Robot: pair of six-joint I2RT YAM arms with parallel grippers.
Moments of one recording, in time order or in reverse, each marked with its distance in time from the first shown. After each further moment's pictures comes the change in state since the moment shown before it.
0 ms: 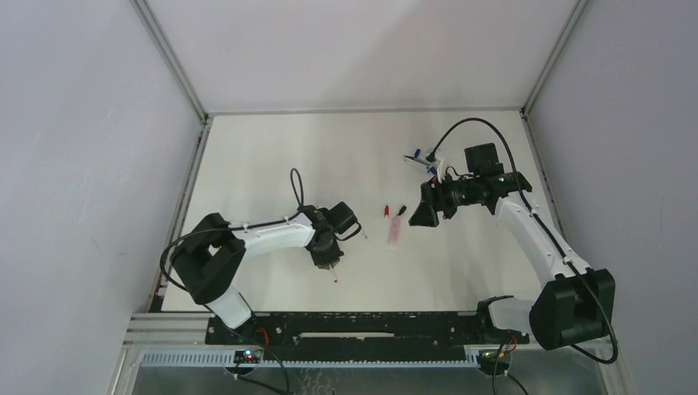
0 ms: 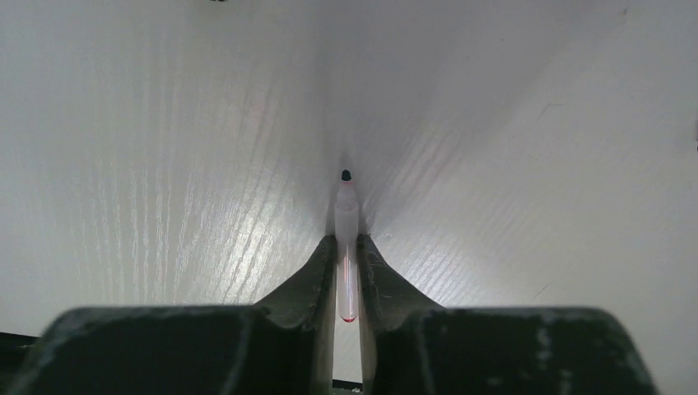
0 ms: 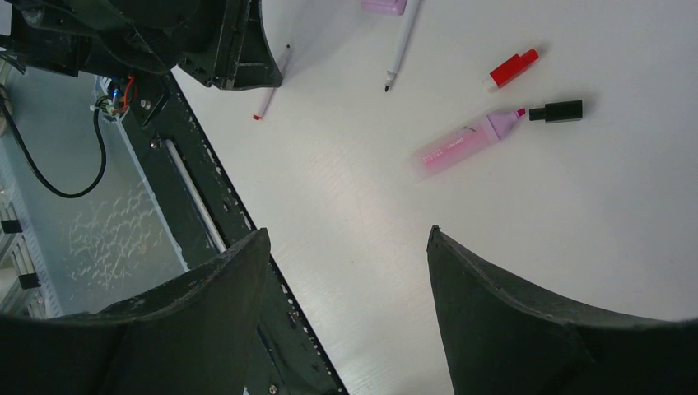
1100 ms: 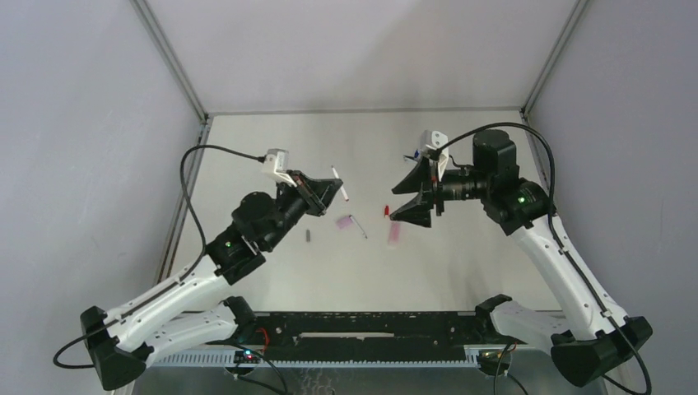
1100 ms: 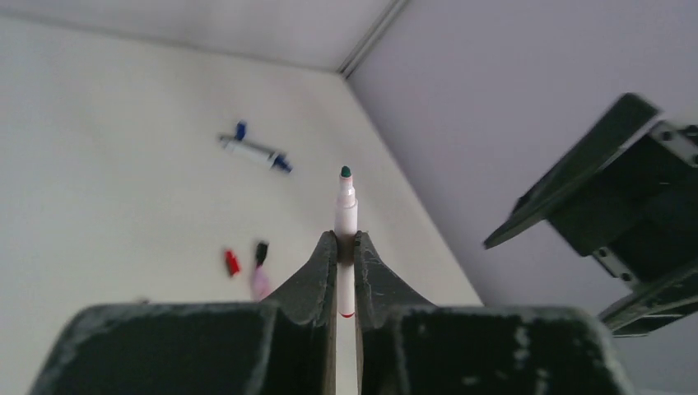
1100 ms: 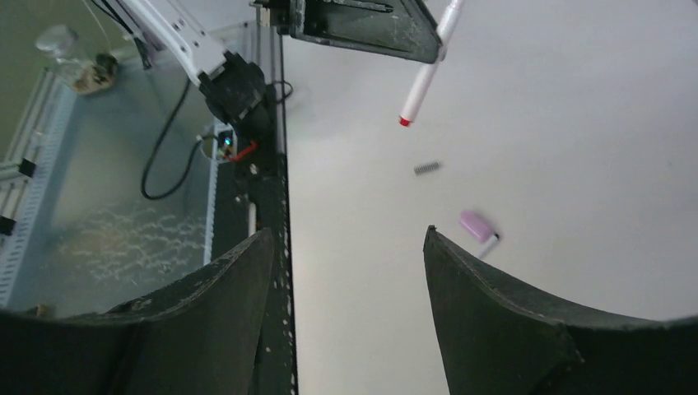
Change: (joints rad) left arm 0.000 -0.749 -0.130 0.782 -0.074 0.573; right arm 0.178 -0.203 0.159 0.161 -0.218 0.007
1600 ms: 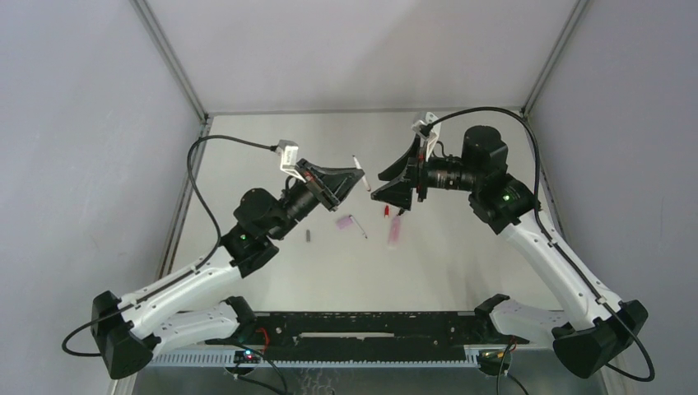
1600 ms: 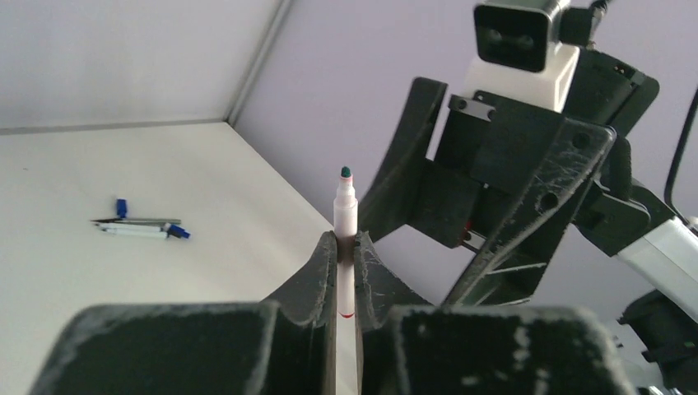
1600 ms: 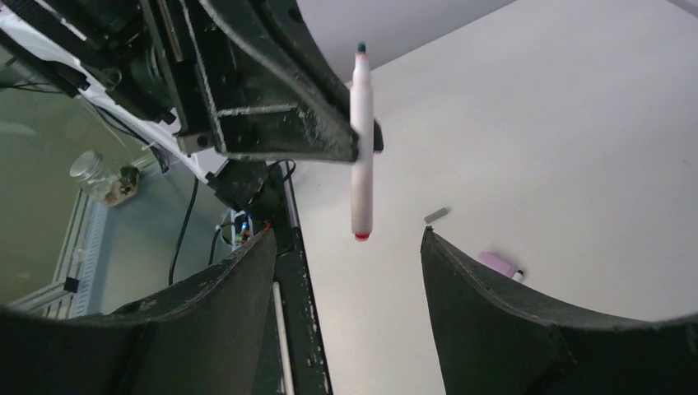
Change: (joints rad) left arm -0.003 0.076 0.008 0.383 0.225 0.084; right arm 0.127 0.039 -0.009 0.346 0.195 0.448
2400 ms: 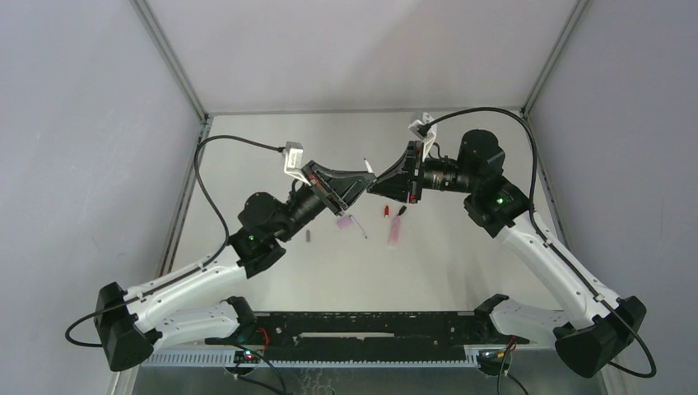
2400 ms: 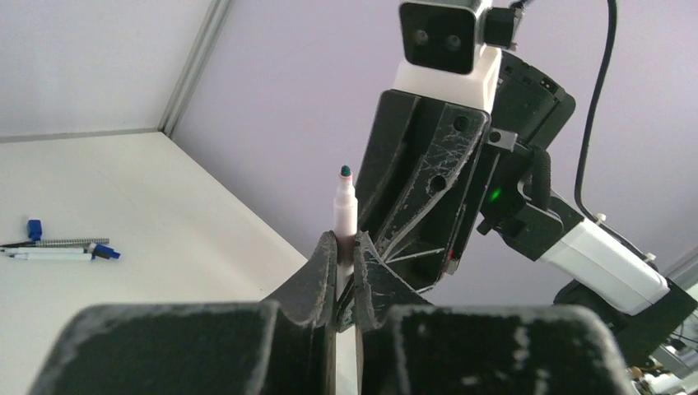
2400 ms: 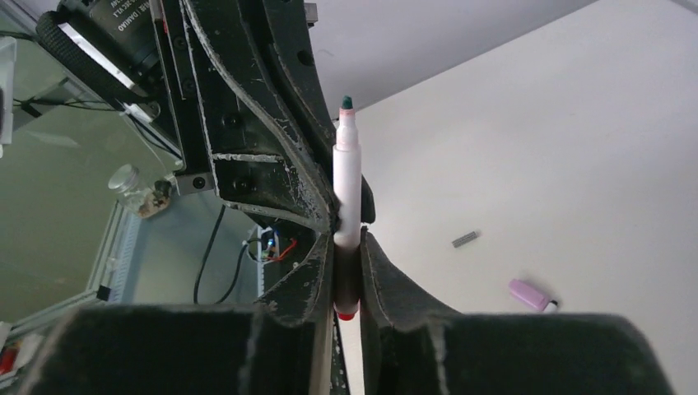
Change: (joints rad) left arm -0.062 0.056 0.003 0.136 0.055 -0.053; right arm 0.039 0.007 -0.042 0.151 0.015 0.108
